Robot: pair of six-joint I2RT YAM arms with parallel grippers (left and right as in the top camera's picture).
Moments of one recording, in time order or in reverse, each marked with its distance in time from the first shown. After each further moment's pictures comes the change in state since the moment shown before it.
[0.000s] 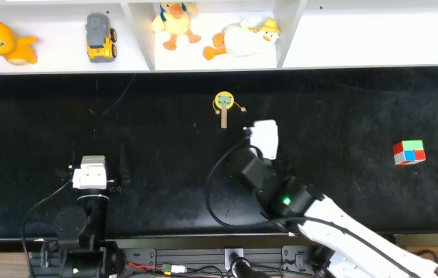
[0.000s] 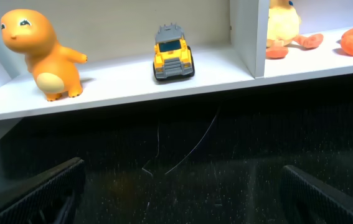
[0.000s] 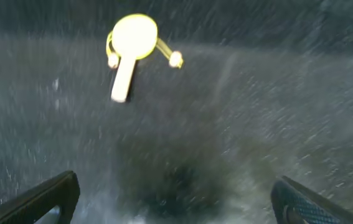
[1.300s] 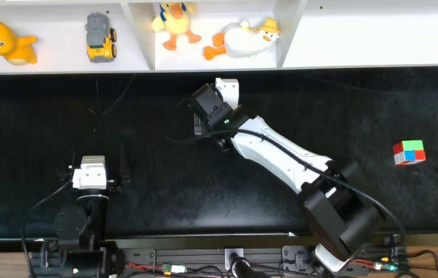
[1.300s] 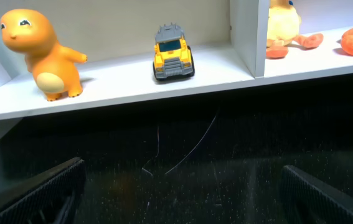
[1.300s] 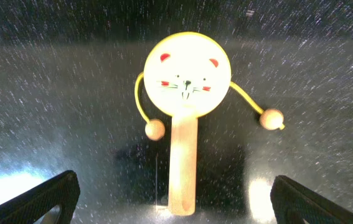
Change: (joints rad) left arm 0.000 0.000 0.000 0.000 0.000 0.000; right arm -0.151 0.658 0.499 -0.023 -0.196 0.031
